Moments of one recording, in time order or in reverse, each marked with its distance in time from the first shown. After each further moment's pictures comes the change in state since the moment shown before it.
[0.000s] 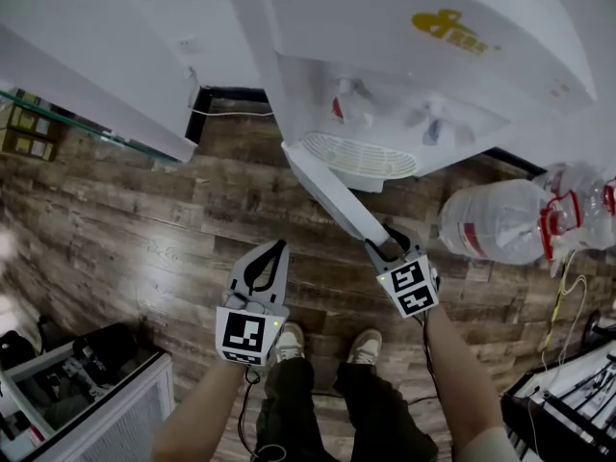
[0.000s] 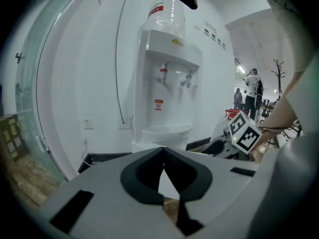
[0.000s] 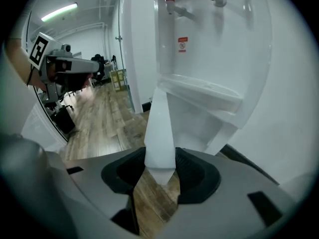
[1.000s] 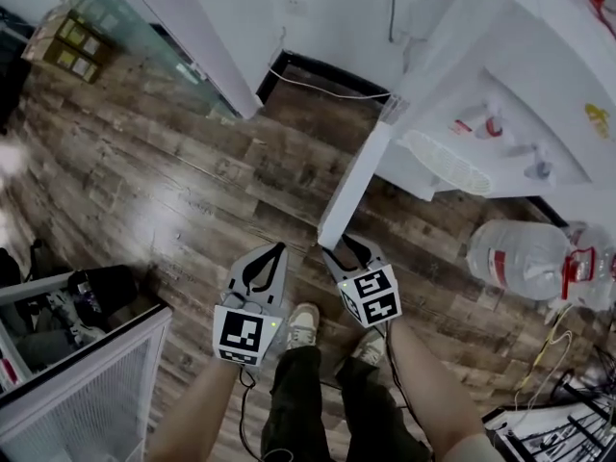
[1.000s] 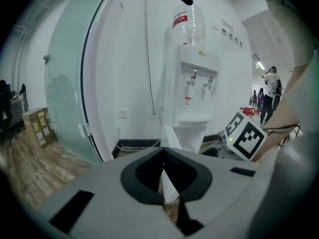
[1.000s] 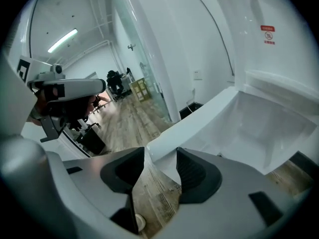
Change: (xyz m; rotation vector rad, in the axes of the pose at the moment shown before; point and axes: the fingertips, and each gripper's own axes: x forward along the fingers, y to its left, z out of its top) left arm -0.128 0.094 -0.051 -0.082 0.082 0.186; right arm 0.067 0.221 0.091 0.097 -0.034 0.315
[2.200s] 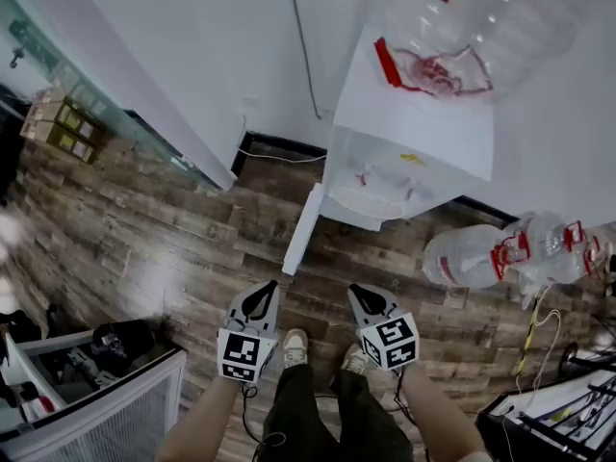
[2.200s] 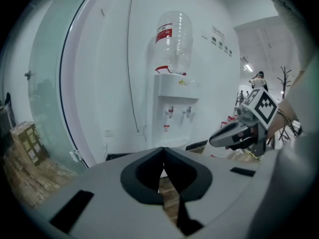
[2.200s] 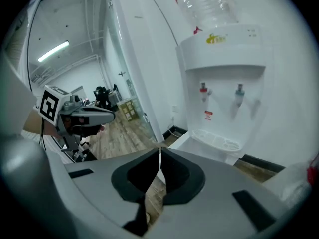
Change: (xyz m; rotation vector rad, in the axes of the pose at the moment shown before) left arm -0.074 -0.070 0.153 0.058 0.018 -0.129; right arm -0.265 0.009 0.103 0.089 -0.149 -0.188
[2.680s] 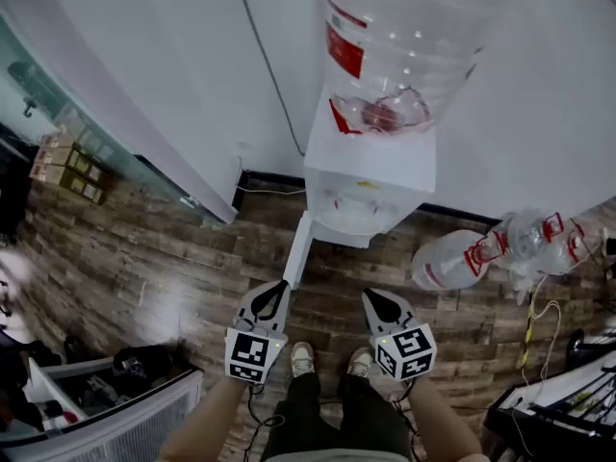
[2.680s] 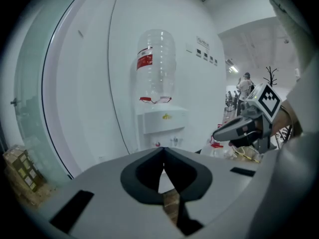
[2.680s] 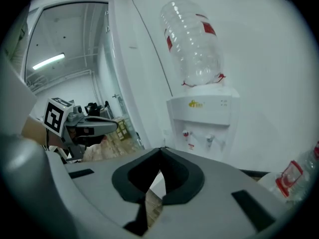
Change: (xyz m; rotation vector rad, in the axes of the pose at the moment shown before) left arm -0.044 -0.047 0.145 0.118 -0.095 -0.079; right arm -0.138 0.003 0.107 0.058 -0.187 -0.118
